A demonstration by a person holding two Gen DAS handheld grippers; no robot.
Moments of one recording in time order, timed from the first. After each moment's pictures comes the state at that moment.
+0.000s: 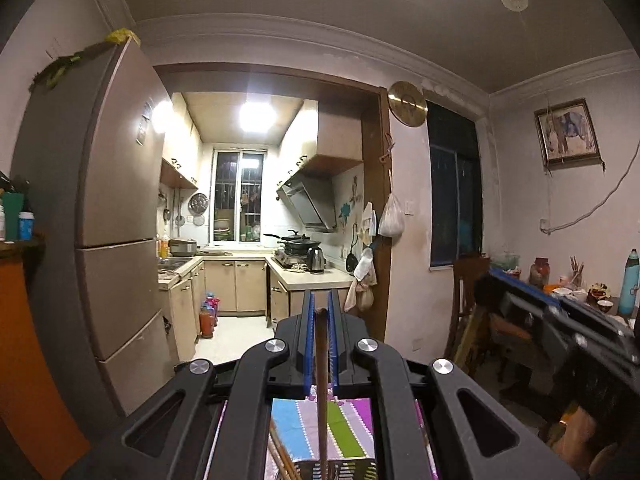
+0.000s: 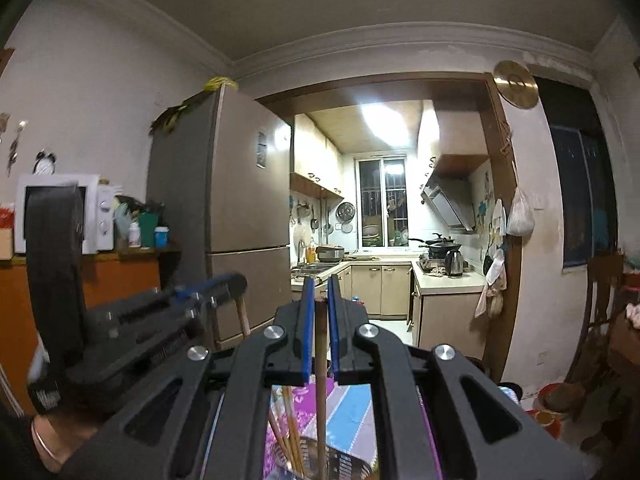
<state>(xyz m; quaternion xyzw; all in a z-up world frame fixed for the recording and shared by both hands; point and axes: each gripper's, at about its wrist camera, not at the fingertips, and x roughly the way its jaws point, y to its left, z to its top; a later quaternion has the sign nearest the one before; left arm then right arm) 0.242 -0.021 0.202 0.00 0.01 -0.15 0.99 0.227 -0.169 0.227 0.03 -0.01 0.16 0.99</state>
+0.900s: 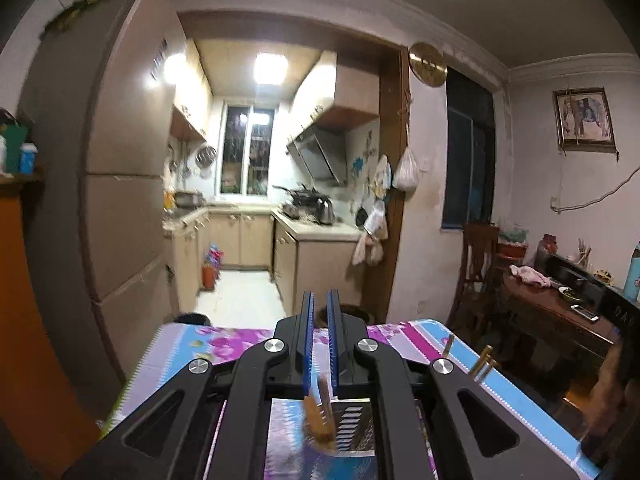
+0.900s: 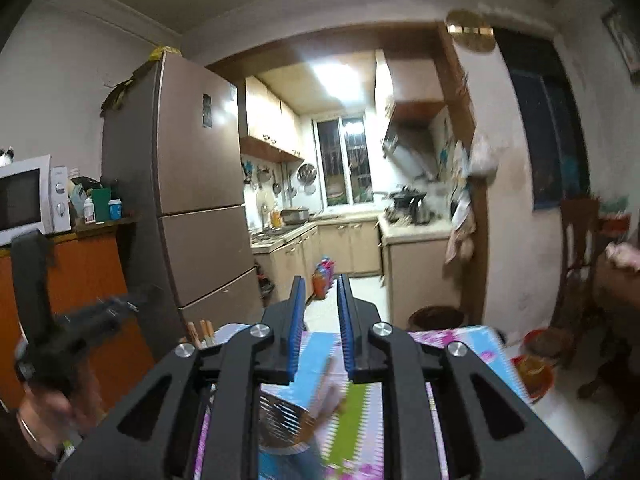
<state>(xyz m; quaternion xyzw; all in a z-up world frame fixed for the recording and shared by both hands) 0.265 0.024 0.123 -0.01 0.08 -0.14 0.99 0.232 -0.225 0.155 0.05 0.05 0.09 0.99</state>
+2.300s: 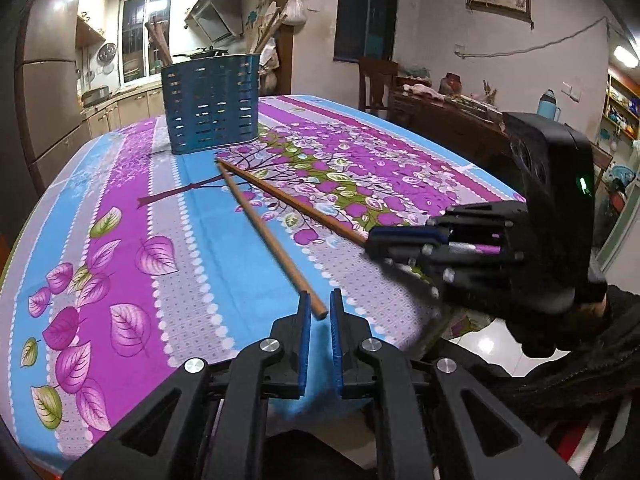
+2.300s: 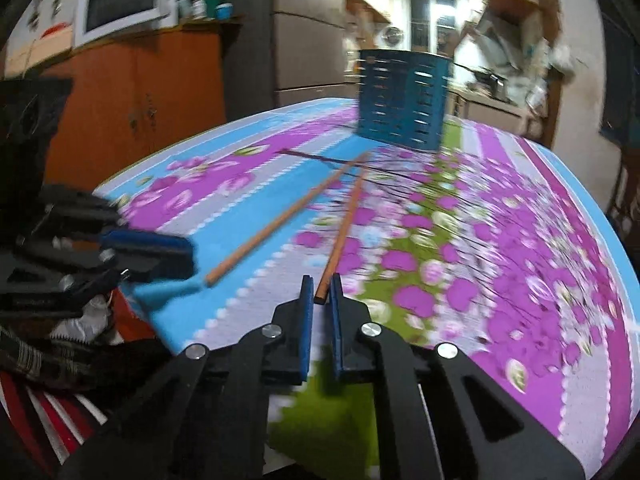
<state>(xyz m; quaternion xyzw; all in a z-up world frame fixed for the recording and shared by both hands) 0.005 -0.014 -0.116 0.08 0.33 -0.30 0.89 0.043 -0.143 -0.107 -0.04 0.30 0.23 0.93</state>
